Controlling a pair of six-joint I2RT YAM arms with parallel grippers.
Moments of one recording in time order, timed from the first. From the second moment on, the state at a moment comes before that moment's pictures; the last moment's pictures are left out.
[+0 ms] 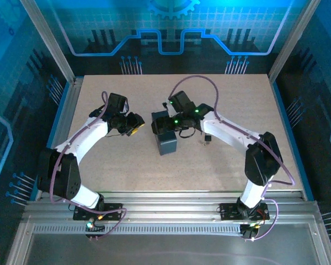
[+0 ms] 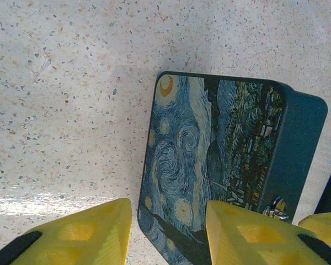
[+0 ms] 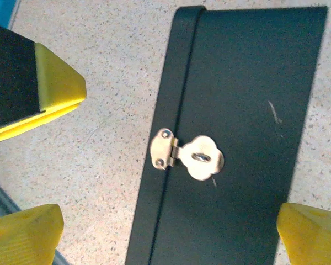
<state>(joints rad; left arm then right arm) -0.22 1.51 1.11 -0.61 0.34 -0.89 0.70 1.76 1.47 -0.65 -0.21 0.42</state>
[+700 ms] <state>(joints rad) -0.22 1.49 1.10 -0.61 0.34 -0.89 0.75 1.84 1.57 -0.72 -0.03 0.37</state>
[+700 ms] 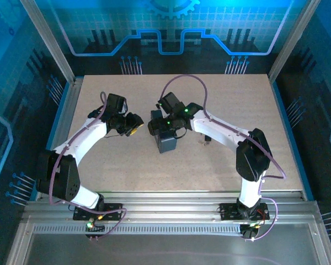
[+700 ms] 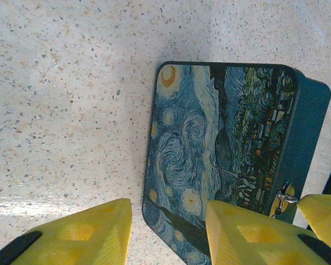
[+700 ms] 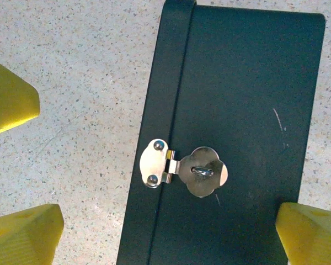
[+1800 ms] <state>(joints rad) -0.22 1.49 1.10 -0.61 0.34 -0.89 0.70 1.83 1.42 -0.60 -0.18 0.43</state>
